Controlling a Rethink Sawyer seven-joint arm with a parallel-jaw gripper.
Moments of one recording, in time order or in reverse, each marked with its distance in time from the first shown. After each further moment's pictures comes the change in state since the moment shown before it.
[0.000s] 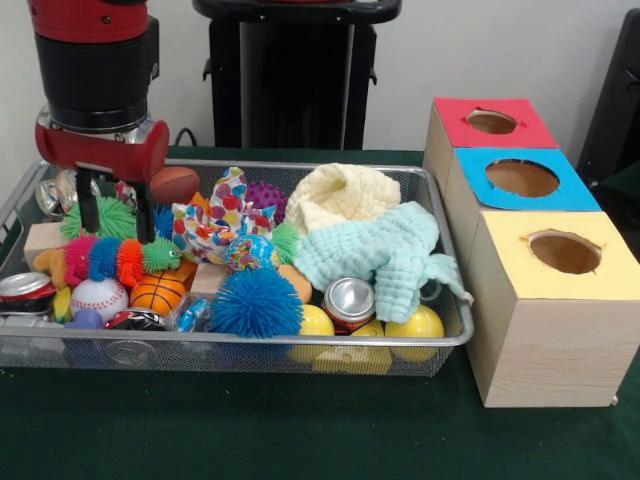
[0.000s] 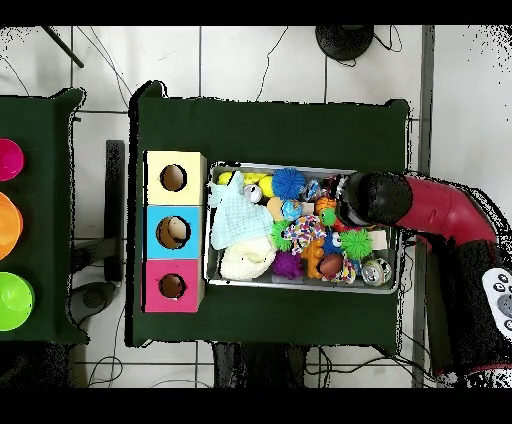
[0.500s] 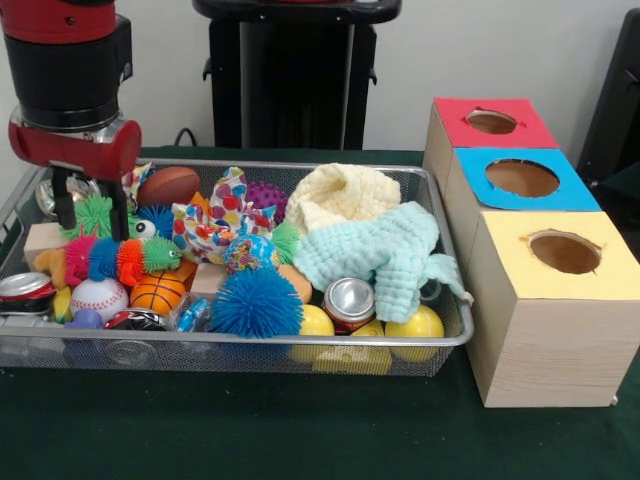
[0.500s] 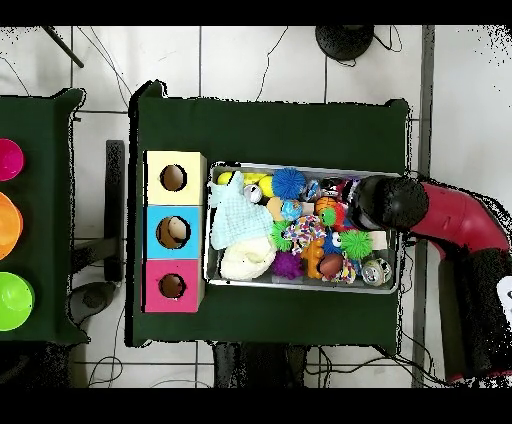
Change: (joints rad) arm -0.040 0.008 0.001 0.000 0.000 0.000 0.000
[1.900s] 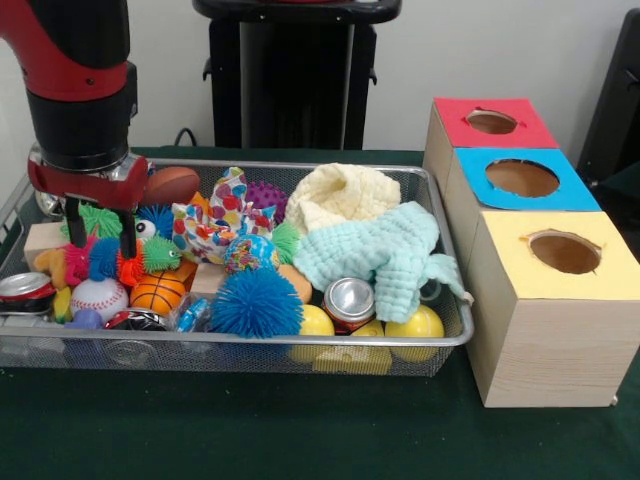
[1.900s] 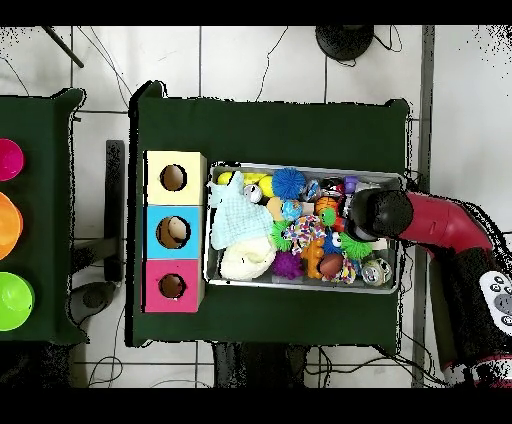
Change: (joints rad) arm -0.012 0.079 0.000 0.000 -0.112 0.000 0.000
